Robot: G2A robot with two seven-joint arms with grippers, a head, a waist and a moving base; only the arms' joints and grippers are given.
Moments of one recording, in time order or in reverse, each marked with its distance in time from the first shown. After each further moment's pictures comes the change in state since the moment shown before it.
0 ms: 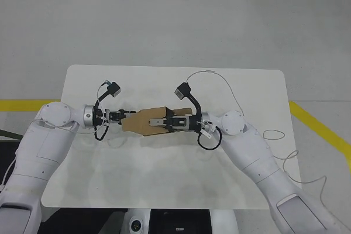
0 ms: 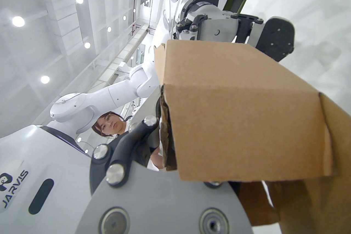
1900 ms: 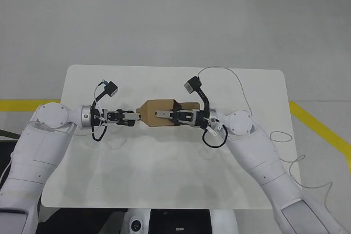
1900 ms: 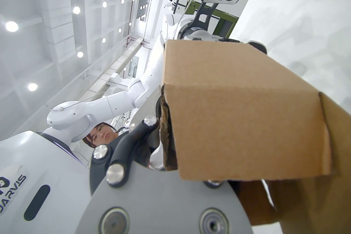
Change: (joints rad) left arm 0.039 0.019 -0.039 -0.066 0.040 0.042 0.029; right arm -0.042 0.025 0.077 -0.081 -0.055 0.000 -0.065
